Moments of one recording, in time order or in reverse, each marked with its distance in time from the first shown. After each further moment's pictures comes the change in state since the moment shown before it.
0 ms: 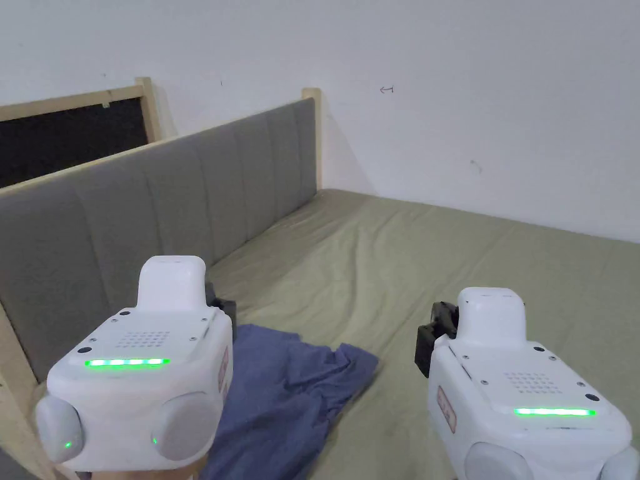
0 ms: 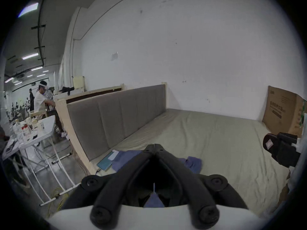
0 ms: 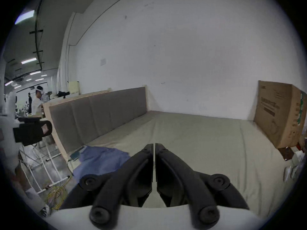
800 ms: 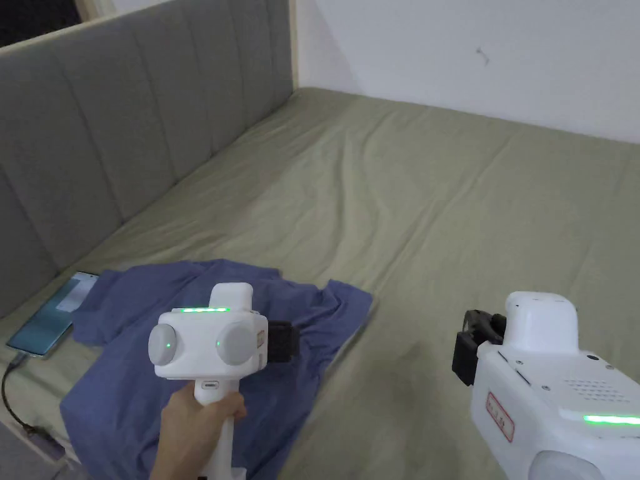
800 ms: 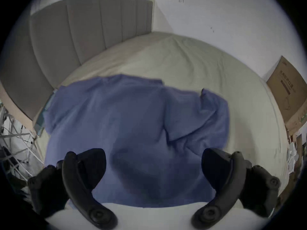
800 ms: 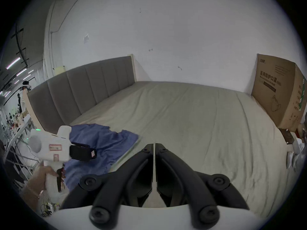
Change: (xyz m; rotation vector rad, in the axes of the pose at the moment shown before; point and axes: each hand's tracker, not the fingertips) left arm 0.042 -0.151 -0.271 -0.703 -0.167 -0.008; right arm 0.051 -0.057 -0.083 -0.267 -0.098 -0.057
